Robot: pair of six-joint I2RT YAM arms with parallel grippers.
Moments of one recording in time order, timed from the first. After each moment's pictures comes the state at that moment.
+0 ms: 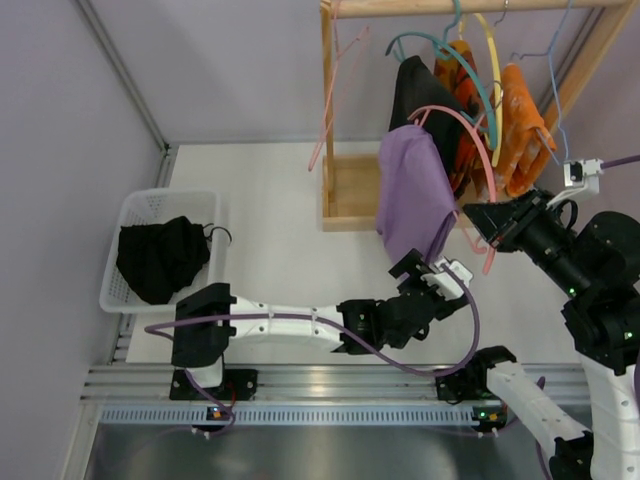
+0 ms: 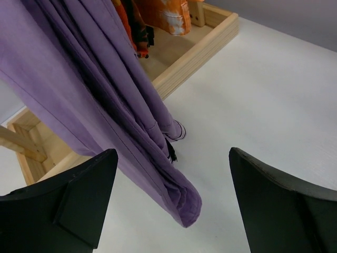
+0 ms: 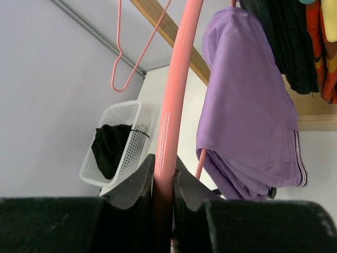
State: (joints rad) left arm -1.47 1.76 1.32 0.26 -0.79 0.10; right arm 0.23 0.71 1.39 -0.77 -0.23 0.63
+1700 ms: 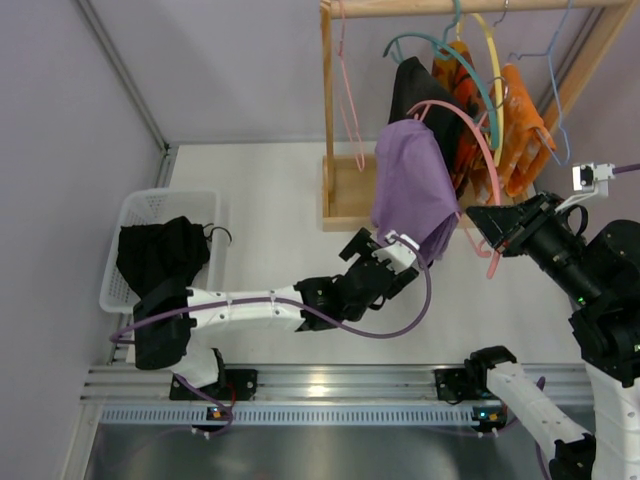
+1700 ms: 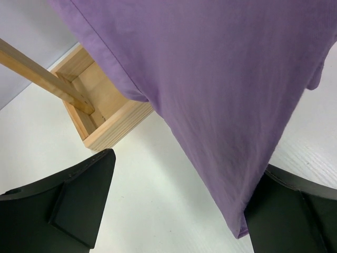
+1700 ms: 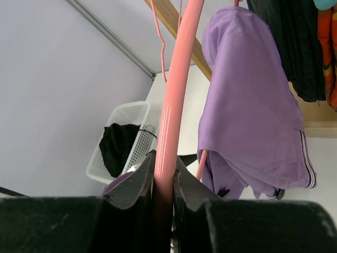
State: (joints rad) left arm -1.29 1.55 1.09 0.10 -0.73 0.06; right arm 0.23 0.69 1.43 -0.78 -0.26 0.63
